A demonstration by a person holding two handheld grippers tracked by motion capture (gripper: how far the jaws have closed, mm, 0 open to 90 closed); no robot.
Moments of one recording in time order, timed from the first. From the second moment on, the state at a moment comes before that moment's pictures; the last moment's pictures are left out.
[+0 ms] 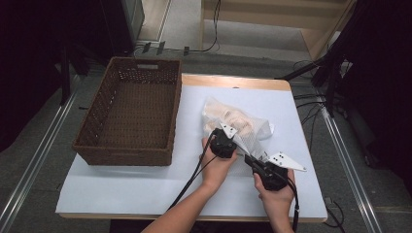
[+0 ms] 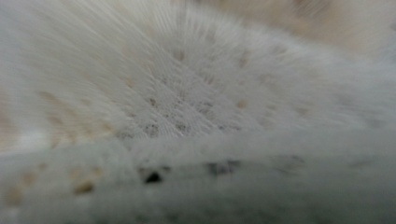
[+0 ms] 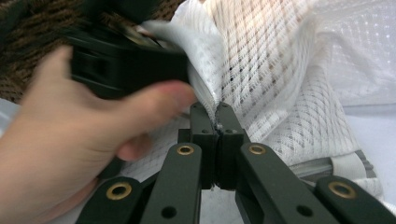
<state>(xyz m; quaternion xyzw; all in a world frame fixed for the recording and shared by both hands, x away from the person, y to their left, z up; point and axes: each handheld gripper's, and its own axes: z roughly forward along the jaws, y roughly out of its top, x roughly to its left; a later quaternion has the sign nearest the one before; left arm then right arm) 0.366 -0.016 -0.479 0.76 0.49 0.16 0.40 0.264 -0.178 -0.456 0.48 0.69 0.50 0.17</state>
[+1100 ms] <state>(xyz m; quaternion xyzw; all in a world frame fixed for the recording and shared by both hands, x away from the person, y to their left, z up) 0.336 0.006 -0.473 0.80 0.43 0.07 0.41 0.271 -0.187 -0.463 0.49 0.70 0.49 0.18</state>
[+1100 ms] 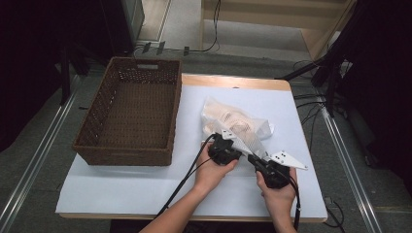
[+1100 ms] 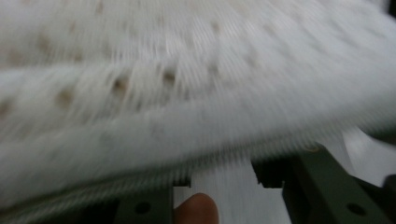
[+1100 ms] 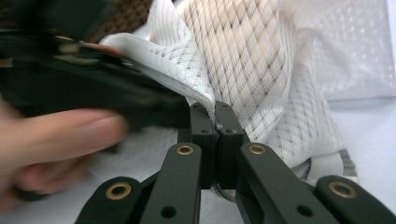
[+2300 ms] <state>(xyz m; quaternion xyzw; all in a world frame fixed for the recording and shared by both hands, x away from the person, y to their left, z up) 0.288 0.079 -0.473 0.79 0.48 0.19 0.34 0.274 -0.222 -0.488 0.55 0.72 0.36 0.22</state>
